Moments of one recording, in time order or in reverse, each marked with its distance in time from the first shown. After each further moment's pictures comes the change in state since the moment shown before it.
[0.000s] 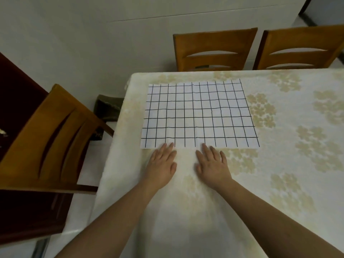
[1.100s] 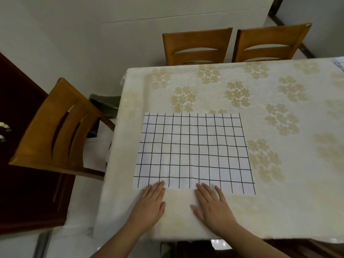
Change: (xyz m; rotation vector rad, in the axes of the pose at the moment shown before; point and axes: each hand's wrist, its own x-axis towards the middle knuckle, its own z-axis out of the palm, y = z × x) left_hand -0.234 0.017 0.037 -0.027 -0.076 0.162; right_hand -0.242 -0.041 0.062 -0.011 0.101 -0.161
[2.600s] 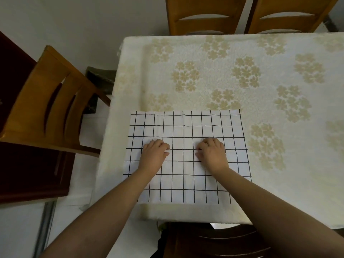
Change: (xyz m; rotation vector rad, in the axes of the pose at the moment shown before) left_hand 0.108 -0.009 -0.025 -0.277 0.164 -0.183; right_hand 0.110 0.054 -0.016 0.127 0.074 0.181
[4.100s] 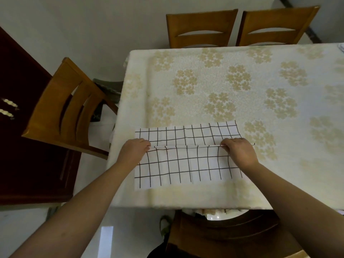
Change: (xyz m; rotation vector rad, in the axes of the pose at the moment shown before) left_hand -0.043 -0.045 -0.079 0.119 0.112 0.140; right_hand -0.045 0.057 -0.067 -0.040 0.192 -0.167
